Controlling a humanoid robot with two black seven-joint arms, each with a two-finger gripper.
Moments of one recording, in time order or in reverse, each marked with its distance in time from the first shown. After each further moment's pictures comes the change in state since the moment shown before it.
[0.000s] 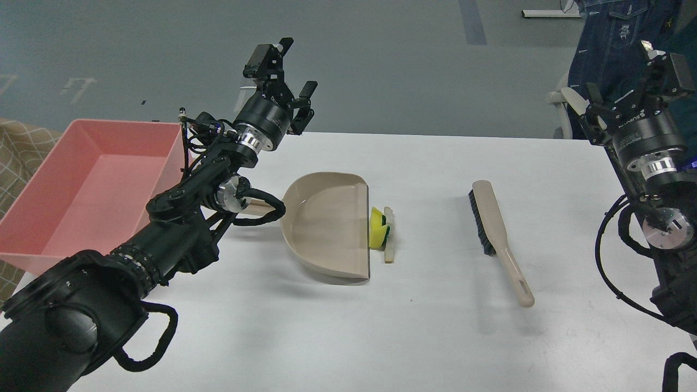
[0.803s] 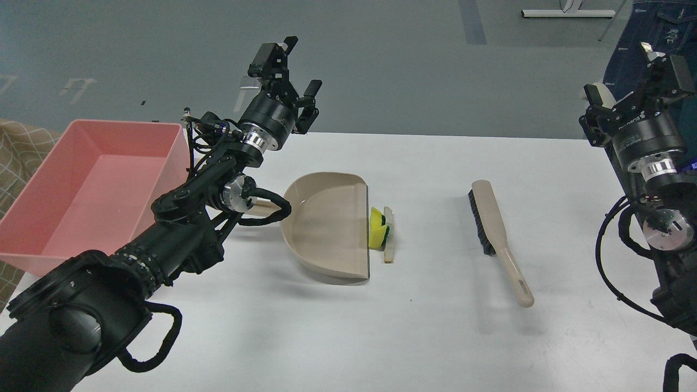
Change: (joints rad) left arm -0.002 -0.015 0.000 -0.008 -0.005 0.024 0.000; right arm -0.005 -0.001 -0.001 0.002 0.000 -0.001 0.000
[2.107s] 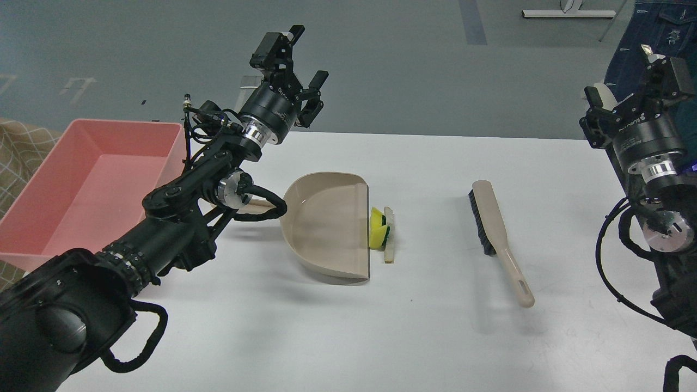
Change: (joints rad) left arm 0.003 0.057 0.055 -0.110 -0.035 -0.001 0.000; right arm -0.006 0.001 0.003 0.000 0.000 0.000 0.000
